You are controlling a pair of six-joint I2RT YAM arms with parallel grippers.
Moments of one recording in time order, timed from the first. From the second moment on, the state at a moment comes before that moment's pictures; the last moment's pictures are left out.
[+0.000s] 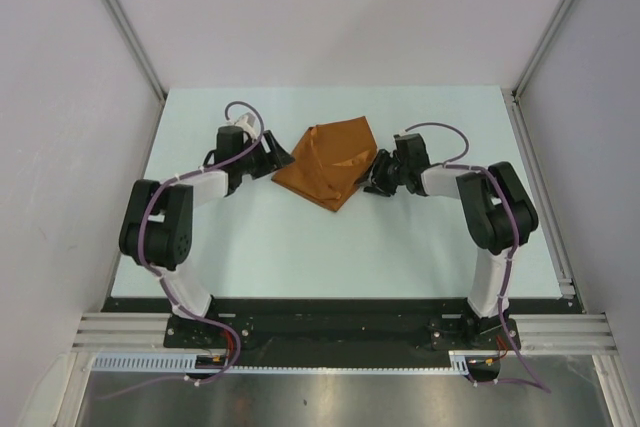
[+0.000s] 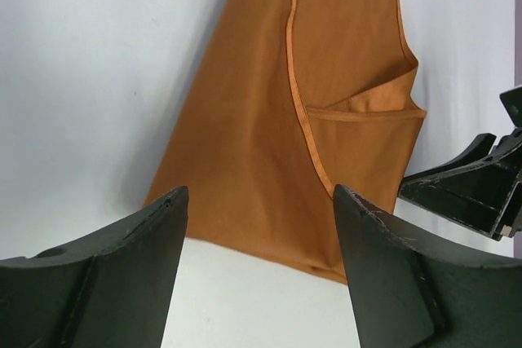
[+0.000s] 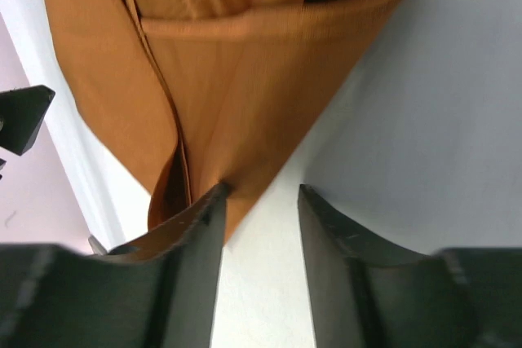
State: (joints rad) left arm -0.17 1.74 0.93 0.22 0.37 -0.57; right arm 0.35 1.92 1.04 0.11 -0.39 0.83
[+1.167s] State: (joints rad) left arm -0.17 1.87 0.93 0.28 0.35 -0.66; right arm 0.26 2.11 1.28 0.10 -0.51 0.72
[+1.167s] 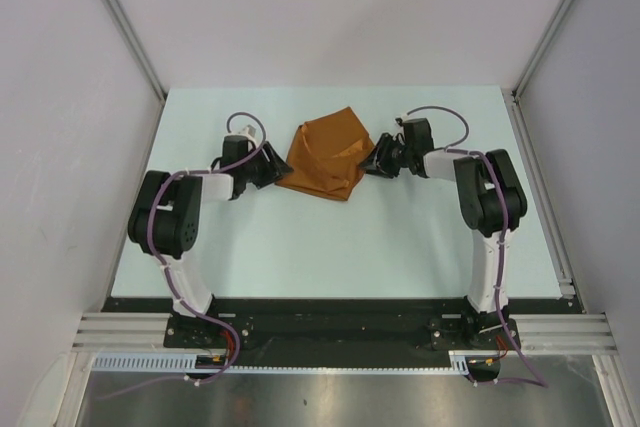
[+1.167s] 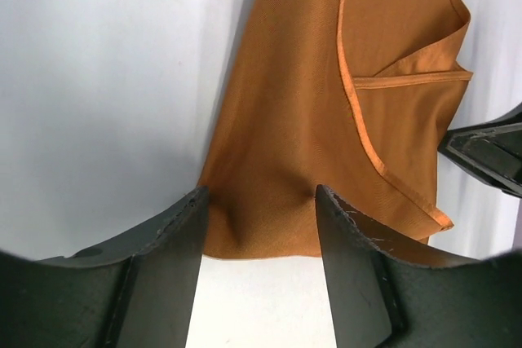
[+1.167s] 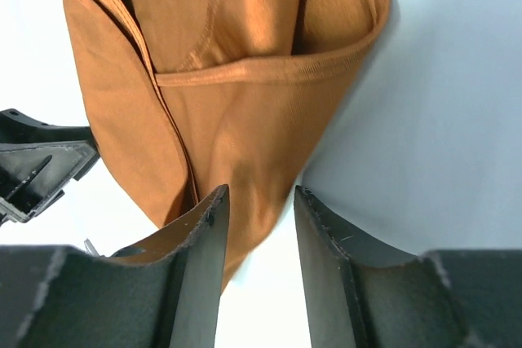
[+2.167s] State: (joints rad) left arm -0.18 1.78 0.83 0.29 0.28 -0.66; right arm 0.43 1.91 1.05 0.08 -0.49 0.83
